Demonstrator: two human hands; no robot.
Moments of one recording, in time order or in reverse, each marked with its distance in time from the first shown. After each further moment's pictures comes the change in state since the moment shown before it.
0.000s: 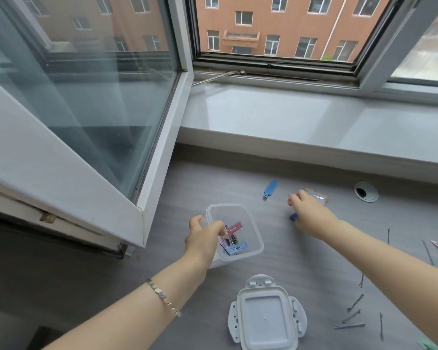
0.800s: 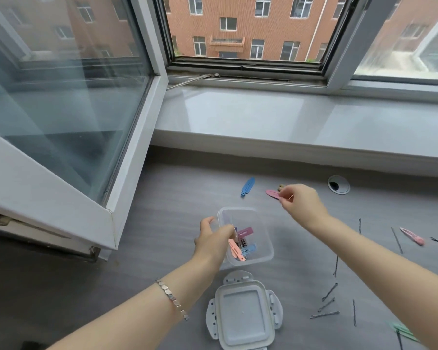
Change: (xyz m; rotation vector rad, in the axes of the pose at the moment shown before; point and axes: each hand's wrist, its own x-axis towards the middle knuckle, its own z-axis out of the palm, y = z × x) left_hand -0.031 -0.001 0.053 0.072 -0.125 0.007; right_hand -0.030 0.015 -0.025 0.600 0.281 0.215
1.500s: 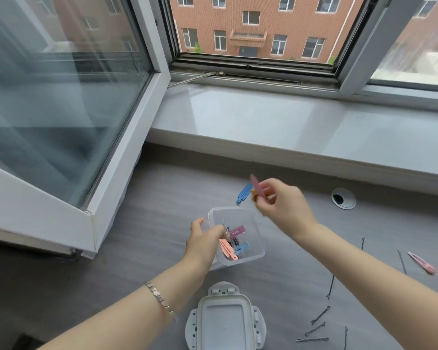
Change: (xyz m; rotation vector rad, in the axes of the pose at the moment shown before) left_hand 0.011 0.015 0.021 -0.024 0.100 -0.046; right_hand 0.006 -0.024 -0.010 0.187 -0.009 -0.249
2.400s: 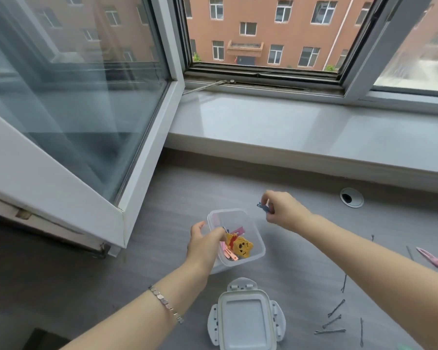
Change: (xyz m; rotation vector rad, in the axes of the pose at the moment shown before) left_hand -0.011 -0.009 -0.039 -0.040 0.021 -0.016; right_hand 0.019 0.011 0.032 -0.336 -0.324 -0.041
